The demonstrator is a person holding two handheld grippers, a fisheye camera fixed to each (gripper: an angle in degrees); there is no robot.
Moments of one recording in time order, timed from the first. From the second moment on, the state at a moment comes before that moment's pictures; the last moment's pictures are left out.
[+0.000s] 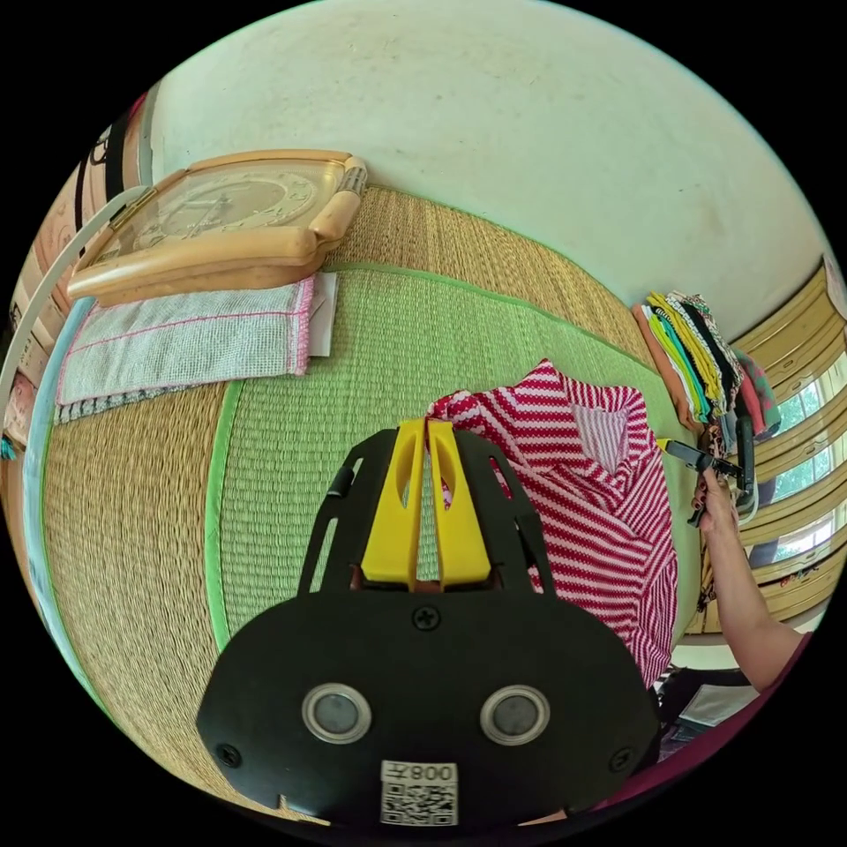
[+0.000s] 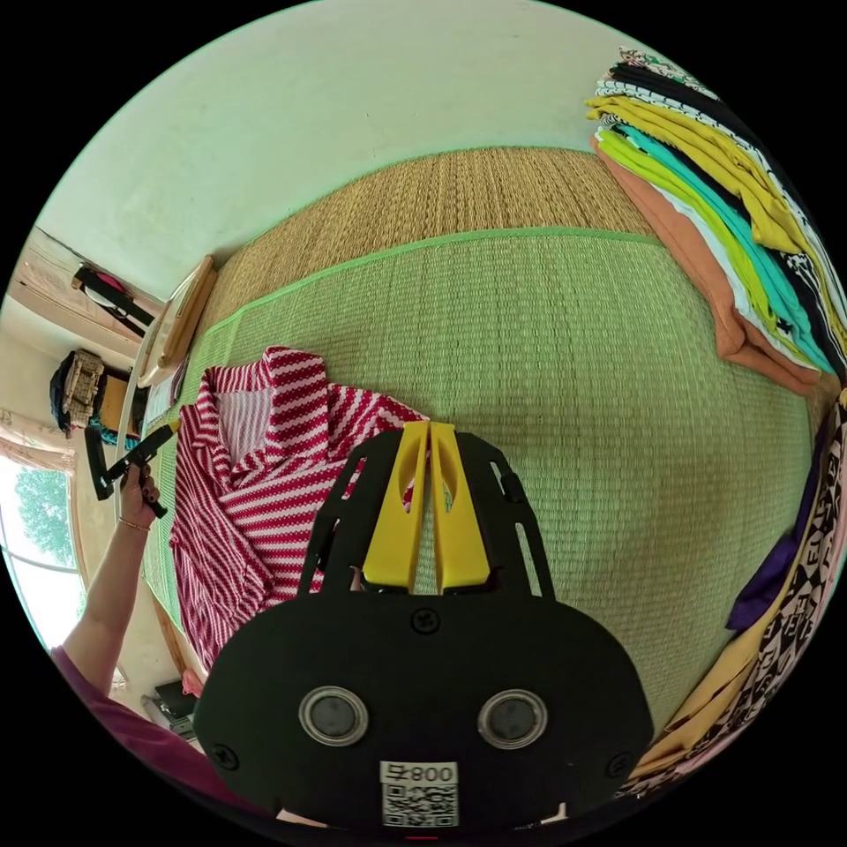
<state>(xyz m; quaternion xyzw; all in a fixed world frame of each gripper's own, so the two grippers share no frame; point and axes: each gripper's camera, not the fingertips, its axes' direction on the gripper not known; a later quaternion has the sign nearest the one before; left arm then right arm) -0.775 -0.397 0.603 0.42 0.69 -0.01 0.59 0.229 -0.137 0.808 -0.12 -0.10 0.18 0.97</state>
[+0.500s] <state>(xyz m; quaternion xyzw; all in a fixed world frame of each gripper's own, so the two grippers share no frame) -0.816 -0.389 0.570 0.43 0.66 -0.02 0.62 0.243 -0.148 0.823 -0.14 -0.09 0.17 0.97</state>
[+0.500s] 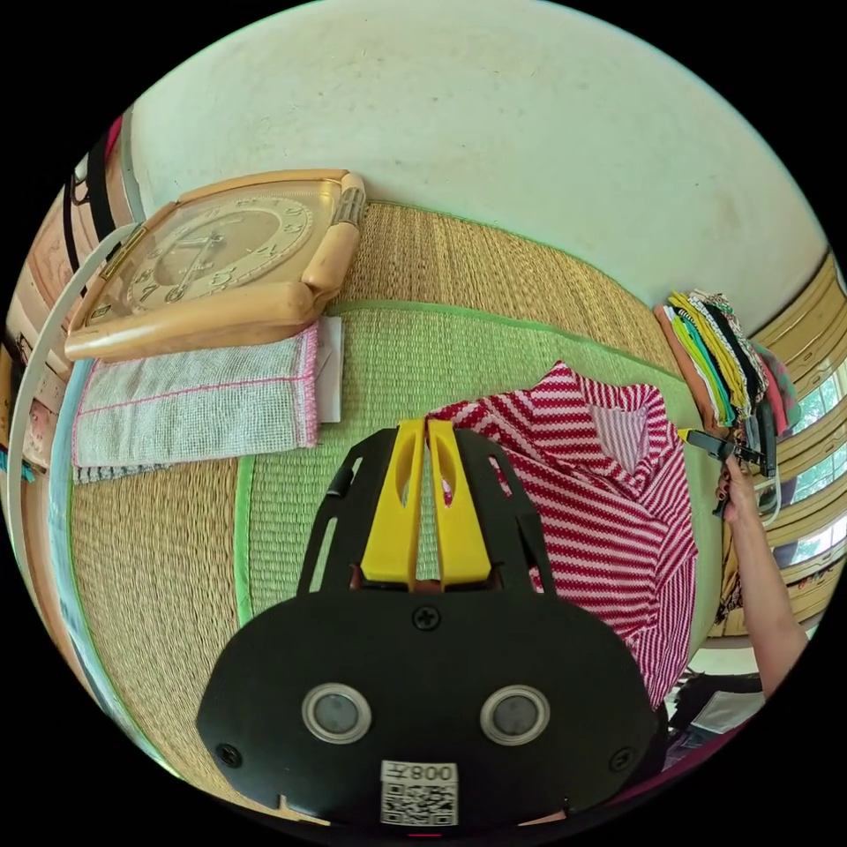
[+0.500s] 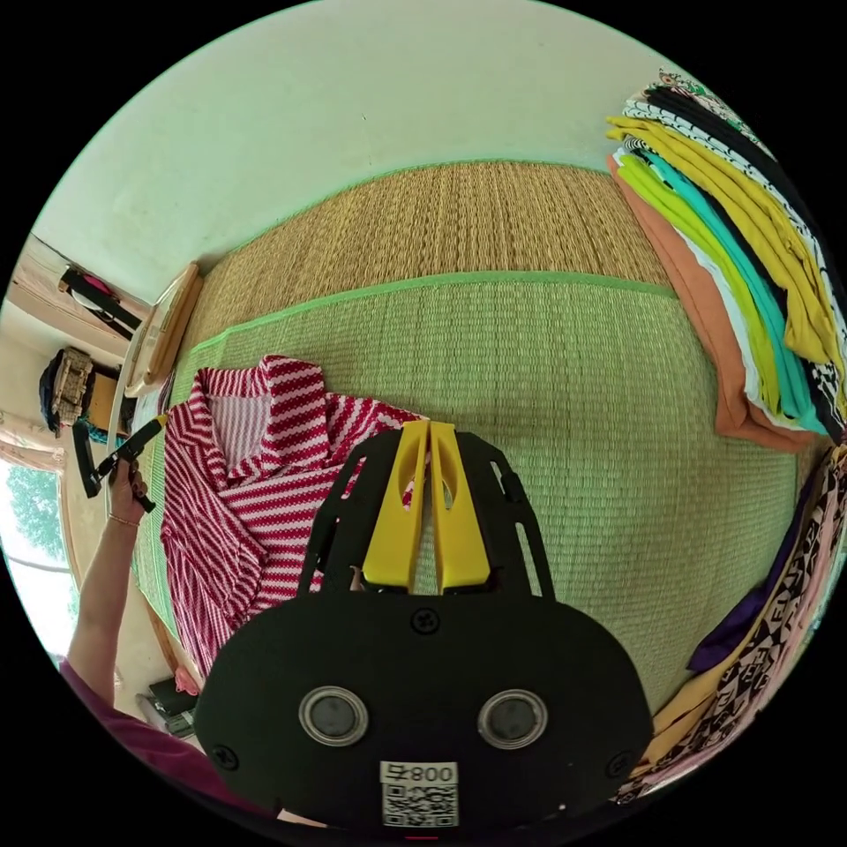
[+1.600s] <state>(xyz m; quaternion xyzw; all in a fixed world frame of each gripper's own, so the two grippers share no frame) -0.841 -0.113 0.690 0.40 0.75 0.02 0.53 0.210 0.063 0.770 -0.13 -0.23 0.10 0.96</state>
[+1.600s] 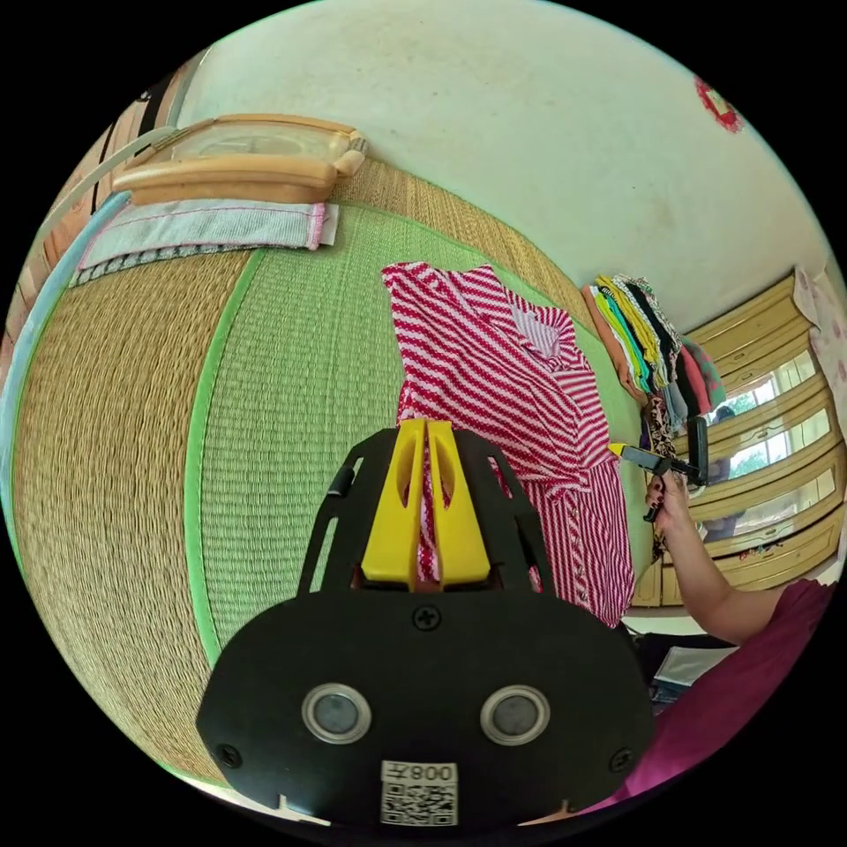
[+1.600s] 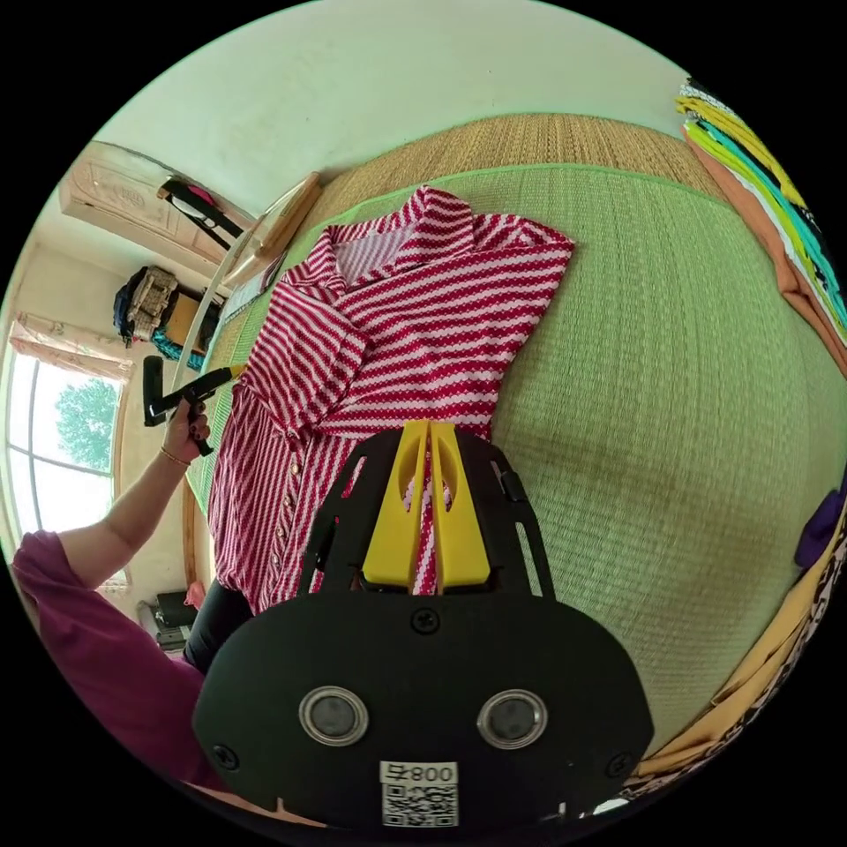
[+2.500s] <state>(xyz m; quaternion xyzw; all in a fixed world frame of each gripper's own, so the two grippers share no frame) -0.764 0.237 0.883 0.24 0.81 0.04 0.54 0.221 0.421 0.636 -0.13 -0.34 0.32 0.88</state>
